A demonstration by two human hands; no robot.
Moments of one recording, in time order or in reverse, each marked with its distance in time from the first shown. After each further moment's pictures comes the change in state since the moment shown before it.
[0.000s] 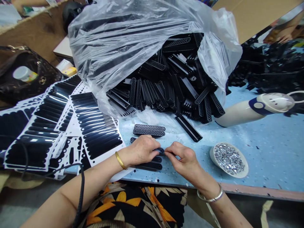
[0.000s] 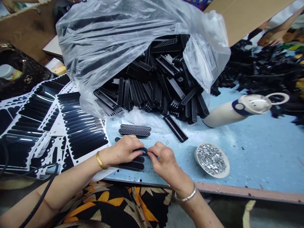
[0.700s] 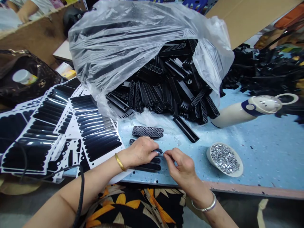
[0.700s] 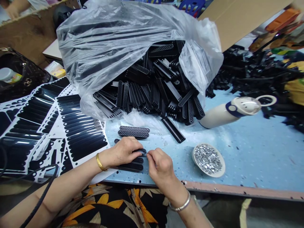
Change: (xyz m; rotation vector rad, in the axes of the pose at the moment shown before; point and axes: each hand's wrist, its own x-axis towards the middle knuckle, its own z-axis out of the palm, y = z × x) left_hand 0.000 0.001 0.001 0.009 0.008 -0.006; right_hand -0.014 -0.015 0.013 -0.159 0.238 -0.053
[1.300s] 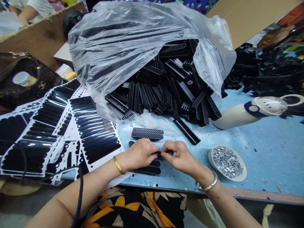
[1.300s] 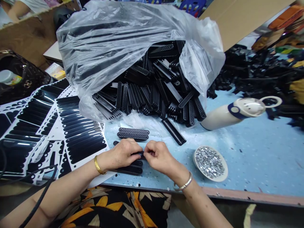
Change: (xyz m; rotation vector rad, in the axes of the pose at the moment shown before) left_hand 0.001 0.000 0.001 -0.012 -0.007 0.005; right_hand 0.047 0.018 -0.012 0.306 -0.415 0.142
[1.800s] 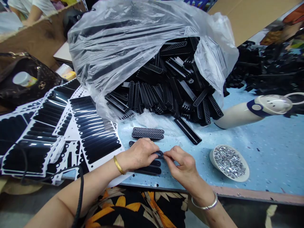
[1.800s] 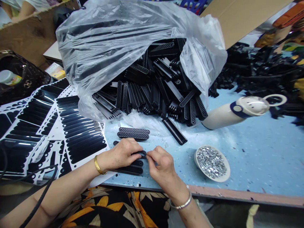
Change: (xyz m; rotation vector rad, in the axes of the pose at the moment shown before) left_hand 0.001 0.002 -0.004 0.030 -0.015 -0.008; right_hand -0.031 0.005 0.032 -0.184 0.408 -0.190
